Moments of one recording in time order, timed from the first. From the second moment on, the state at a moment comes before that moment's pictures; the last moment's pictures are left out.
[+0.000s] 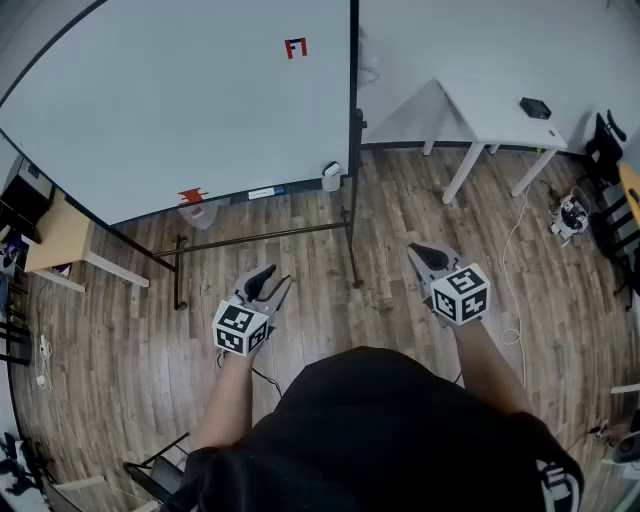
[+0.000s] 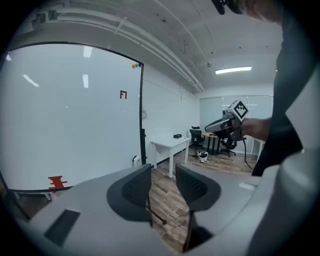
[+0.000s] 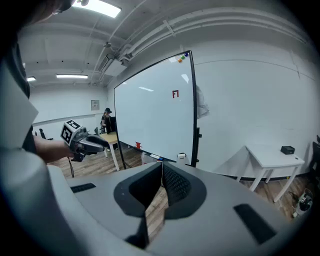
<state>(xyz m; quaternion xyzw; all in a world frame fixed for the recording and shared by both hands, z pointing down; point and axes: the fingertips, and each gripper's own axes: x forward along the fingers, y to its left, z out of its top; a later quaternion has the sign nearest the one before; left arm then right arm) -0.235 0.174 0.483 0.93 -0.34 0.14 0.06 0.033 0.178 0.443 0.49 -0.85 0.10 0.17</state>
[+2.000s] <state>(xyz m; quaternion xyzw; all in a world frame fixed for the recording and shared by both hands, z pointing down) -0.203 0.043 0.490 0.93 -0.33 0.15 0.08 0.036 0.053 0.485 0.51 -0.82 0.15 0.20</state>
